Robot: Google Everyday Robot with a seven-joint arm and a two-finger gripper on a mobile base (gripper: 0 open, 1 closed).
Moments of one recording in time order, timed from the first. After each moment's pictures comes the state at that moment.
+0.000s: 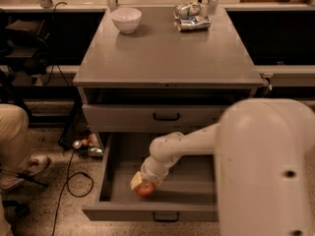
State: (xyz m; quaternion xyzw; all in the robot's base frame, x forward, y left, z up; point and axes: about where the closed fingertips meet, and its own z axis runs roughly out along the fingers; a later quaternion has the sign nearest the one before) arm 0.509 0.061 0.415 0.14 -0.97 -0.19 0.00
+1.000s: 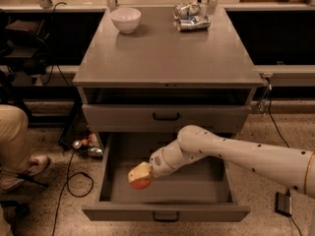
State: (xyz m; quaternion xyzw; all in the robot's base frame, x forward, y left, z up) arm 0.492 0.059 0.528 0.20 -0.90 -0.38 -0.06
